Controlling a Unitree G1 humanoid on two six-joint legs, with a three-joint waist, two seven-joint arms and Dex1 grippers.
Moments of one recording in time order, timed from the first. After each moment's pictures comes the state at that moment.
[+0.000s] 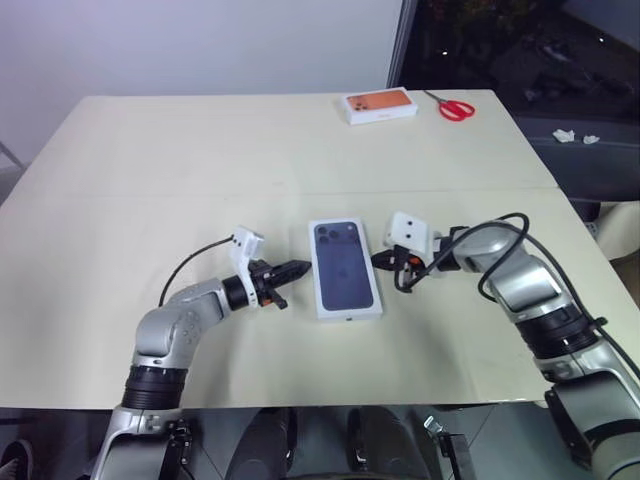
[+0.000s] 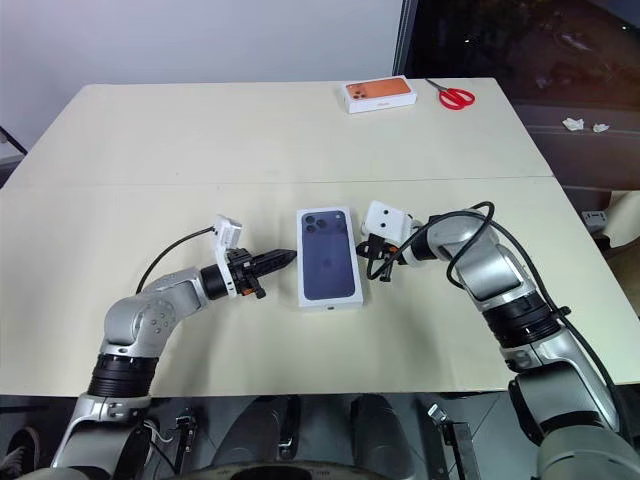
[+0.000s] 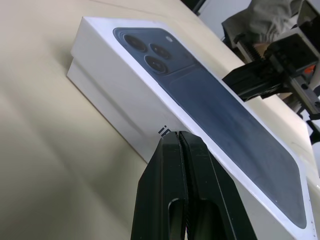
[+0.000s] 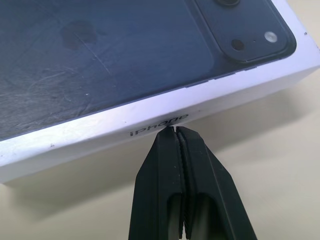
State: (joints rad) left arm -0.33 0.30 0.02 -0.04 -0.59 0.74 -0.76; right arm -0.63 -0.69 0.31 0.04 0.04 0.47 1.10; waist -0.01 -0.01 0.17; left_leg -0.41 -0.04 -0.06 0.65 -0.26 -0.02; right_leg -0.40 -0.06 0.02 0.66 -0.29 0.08
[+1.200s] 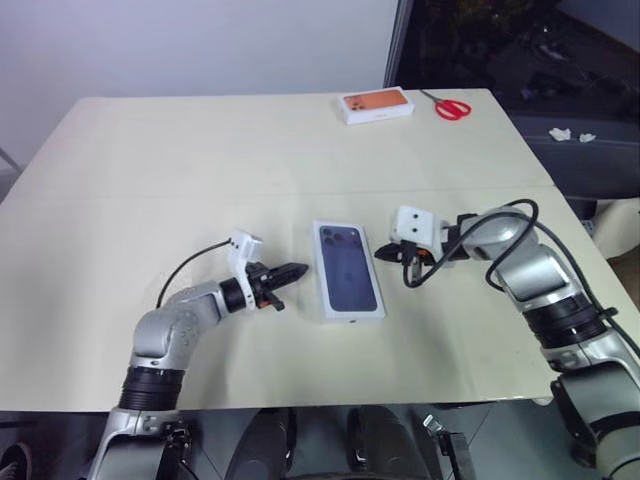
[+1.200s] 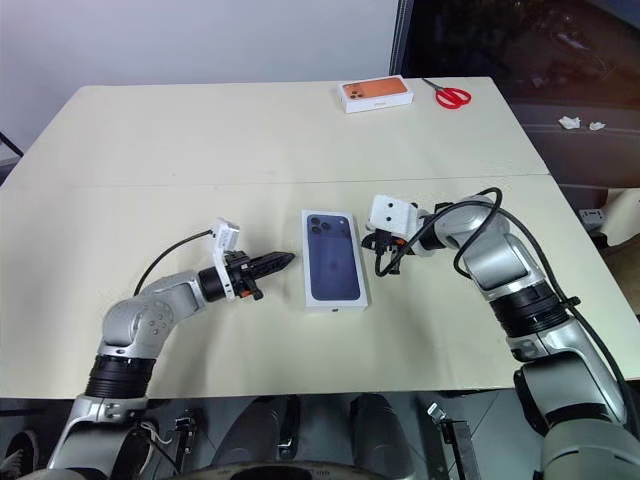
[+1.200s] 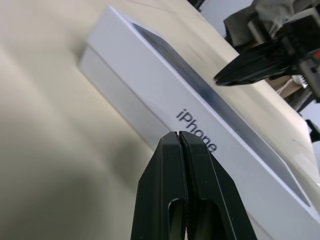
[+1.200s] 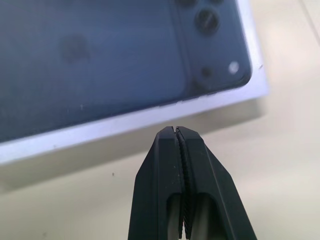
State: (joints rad) left arm -0.32 0.34 0.05 -0.02 -0.62 0.74 -0.76; right arm -0.69 -0.70 0.28 0.08 0.03 0.42 1.16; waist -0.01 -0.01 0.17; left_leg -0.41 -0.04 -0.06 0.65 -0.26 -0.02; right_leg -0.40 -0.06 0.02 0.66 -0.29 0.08
